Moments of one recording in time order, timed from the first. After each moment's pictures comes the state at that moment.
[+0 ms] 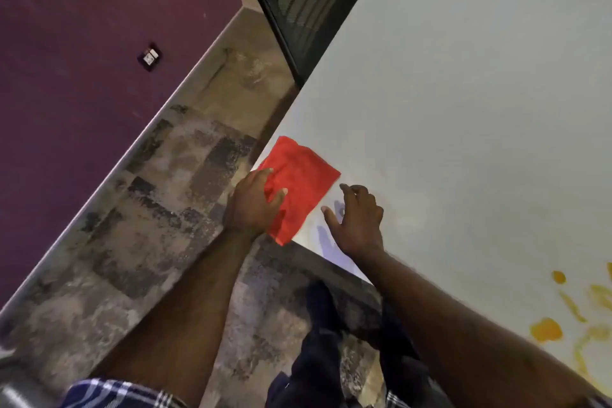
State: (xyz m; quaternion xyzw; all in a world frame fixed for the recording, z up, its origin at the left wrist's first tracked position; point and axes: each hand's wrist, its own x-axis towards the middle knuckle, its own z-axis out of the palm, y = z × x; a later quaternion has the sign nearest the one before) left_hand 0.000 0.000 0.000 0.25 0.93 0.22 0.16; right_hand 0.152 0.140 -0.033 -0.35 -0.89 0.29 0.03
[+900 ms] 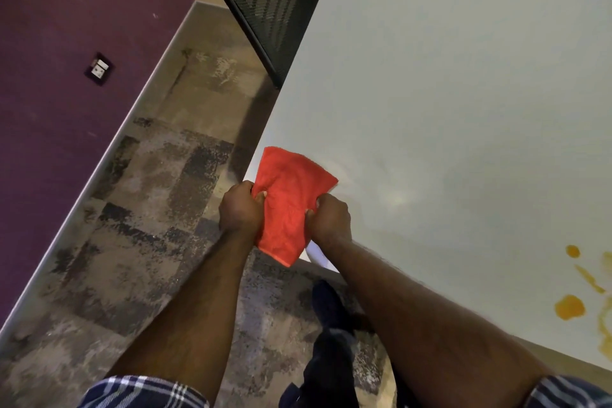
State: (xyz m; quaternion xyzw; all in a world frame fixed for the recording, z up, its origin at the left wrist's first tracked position) left_hand -0.056 0.017 -0.051 0.18 0.95 0.20 0.18; right_hand 0.073 0.110 -0.044 -0.52 -0.71 0.47 0.00
